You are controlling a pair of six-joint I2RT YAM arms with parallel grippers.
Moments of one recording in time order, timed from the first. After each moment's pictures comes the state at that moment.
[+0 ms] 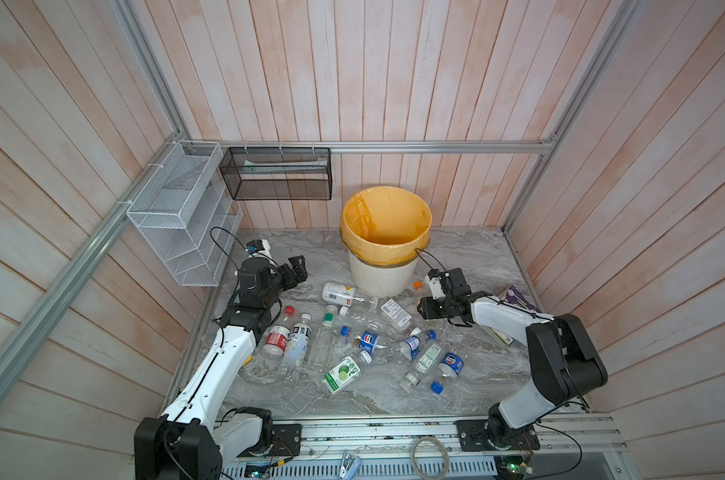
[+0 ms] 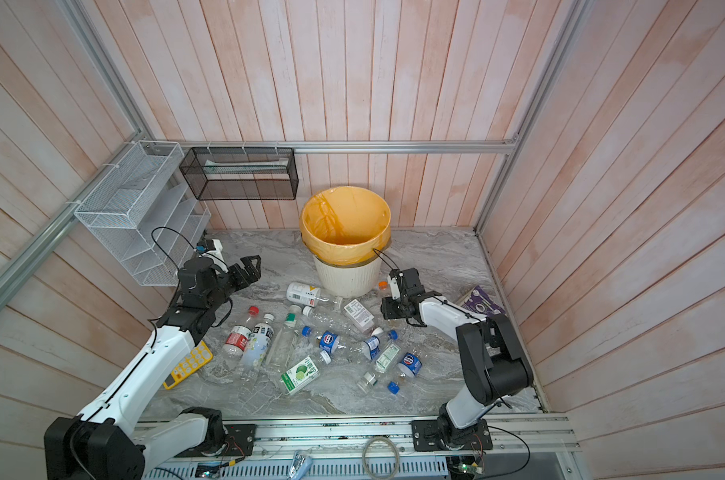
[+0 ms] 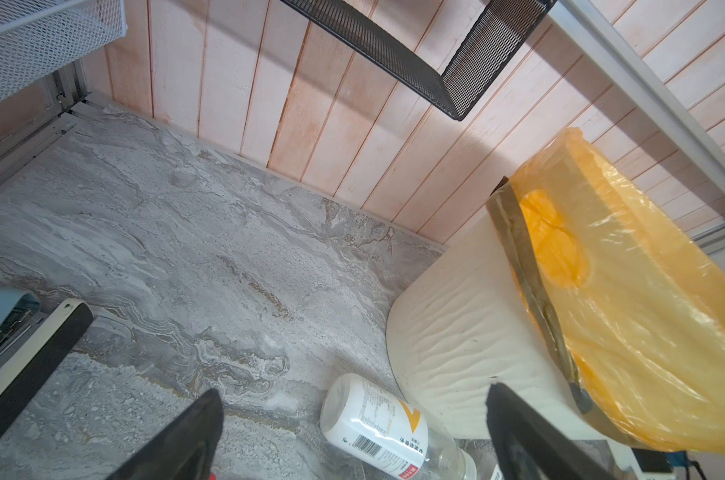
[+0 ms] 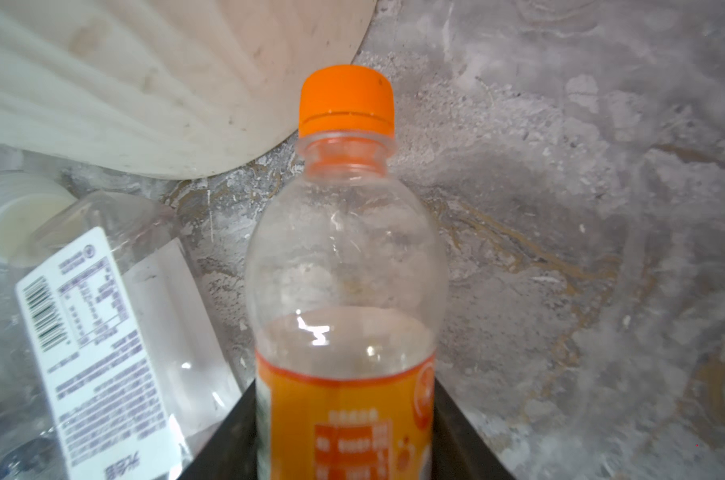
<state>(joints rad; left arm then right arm) -0.13 1.13 0.86 -0.09 0.06 -0.50 0.34 1.56 0.84 -0.25 -0.13 0.20</state>
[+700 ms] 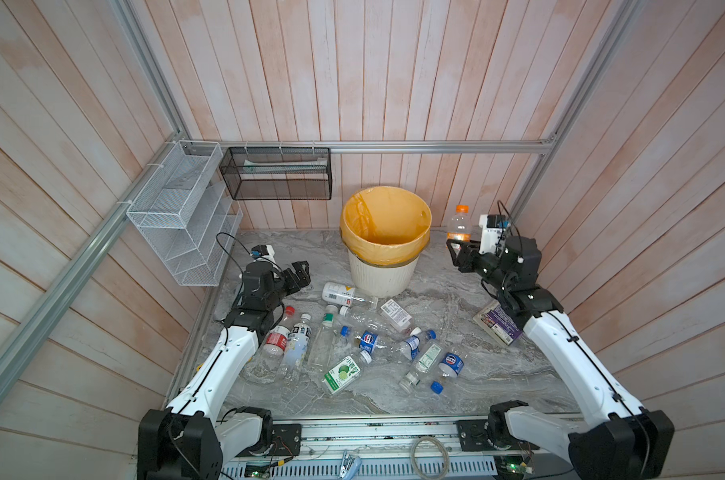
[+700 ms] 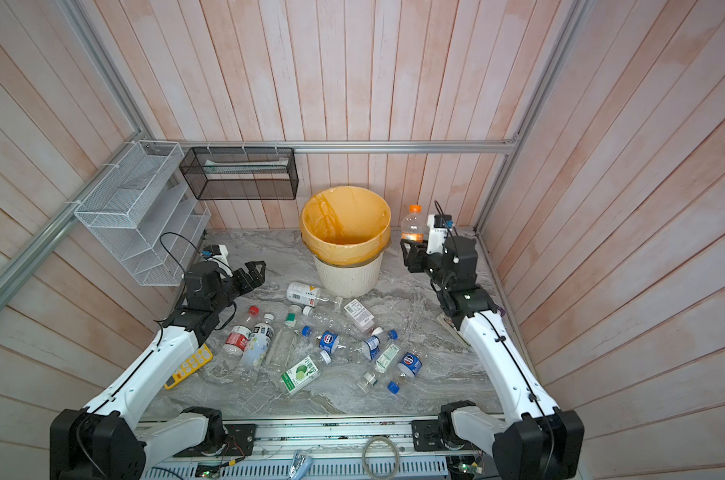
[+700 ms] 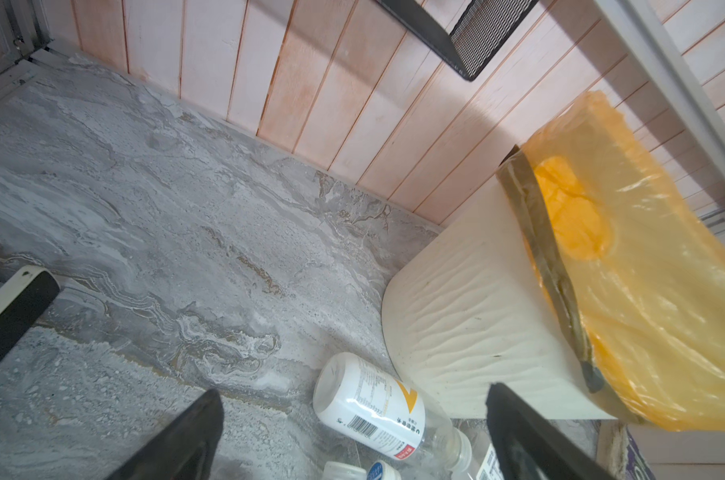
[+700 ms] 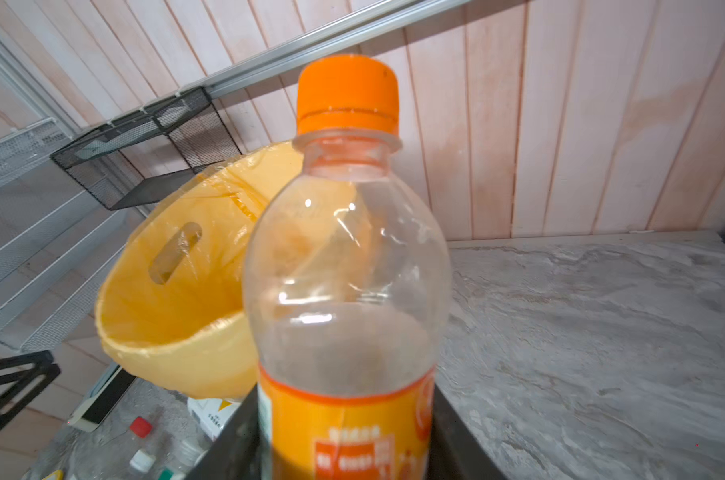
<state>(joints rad) -0.15 1.17 0.81 -0.08 0.10 -0.52 0.27 1.24 1.20 -0.14 -0.23 0.30</state>
